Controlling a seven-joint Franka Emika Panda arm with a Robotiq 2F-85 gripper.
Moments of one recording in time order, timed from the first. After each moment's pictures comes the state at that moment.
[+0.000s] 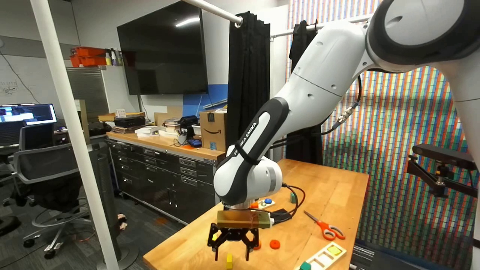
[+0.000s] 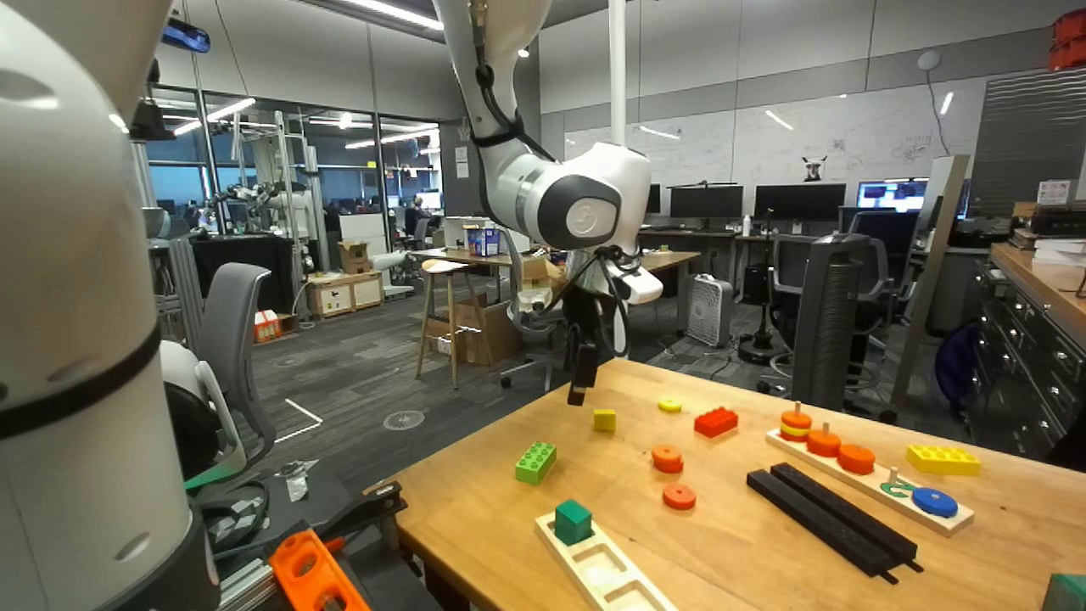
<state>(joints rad) 0.12 0.37 0.10 -2.28 0.36 2.61 0.56</state>
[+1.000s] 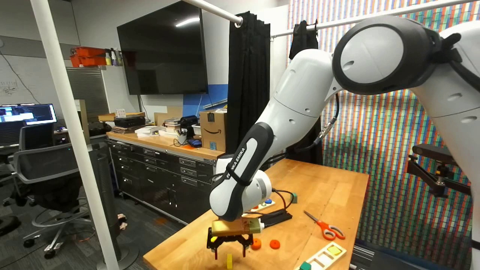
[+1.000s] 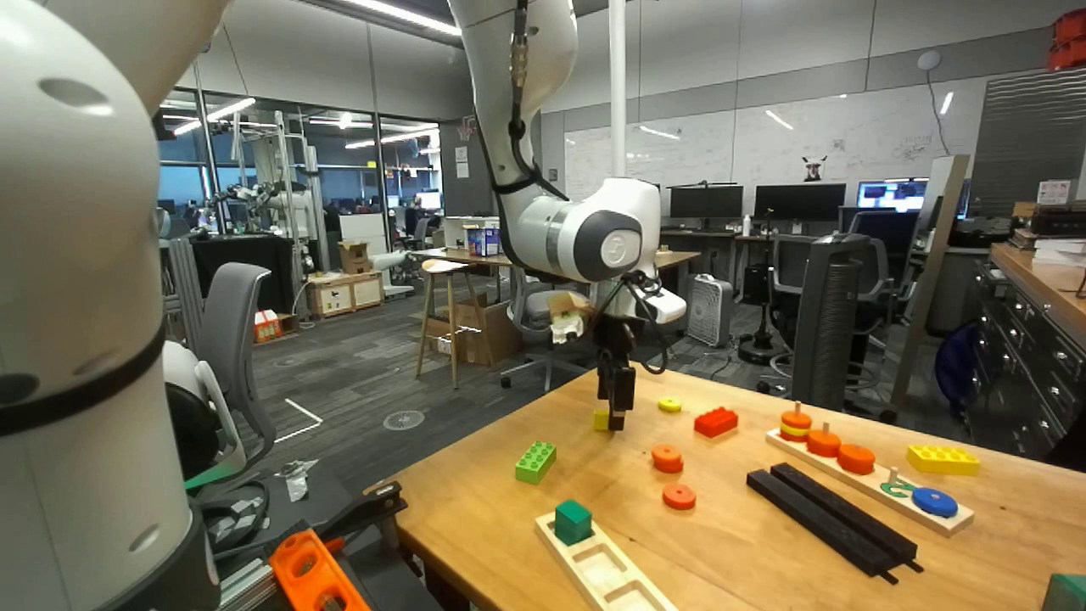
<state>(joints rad) 0.22 0.54 -0.03 -2.13 0.18 2.66 0.68</state>
